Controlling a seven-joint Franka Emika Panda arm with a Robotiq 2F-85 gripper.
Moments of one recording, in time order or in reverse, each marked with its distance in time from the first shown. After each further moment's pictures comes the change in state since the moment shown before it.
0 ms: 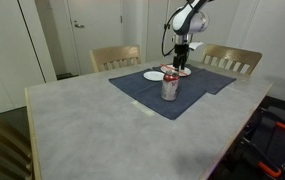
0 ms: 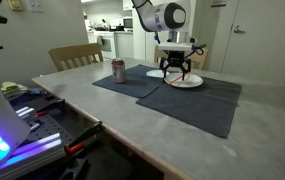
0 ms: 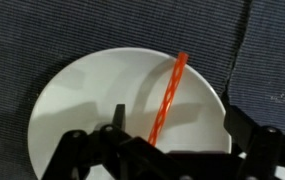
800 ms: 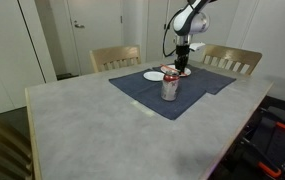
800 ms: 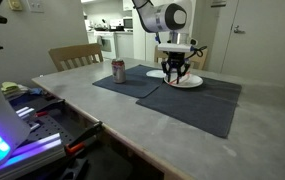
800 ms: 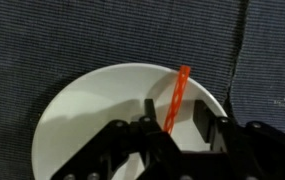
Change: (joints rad) arm -0.012 0.002 0.003 -0.006 0.004 -0.014 0.052
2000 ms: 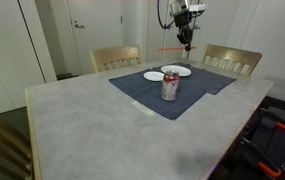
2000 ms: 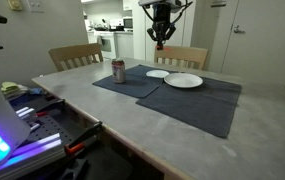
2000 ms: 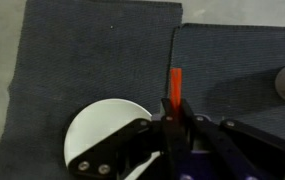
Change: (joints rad) arm 0.166 -0.286 -0.019 0.001 -0.160 -0.496 0.204
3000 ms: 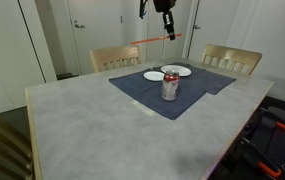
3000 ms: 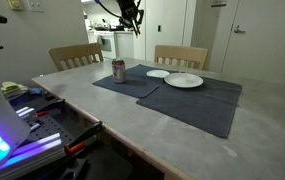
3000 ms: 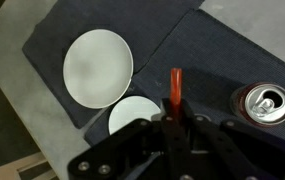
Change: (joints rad) arm 0.204 -0.198 0.143 -0.192 -0.329 0.087 -0.075
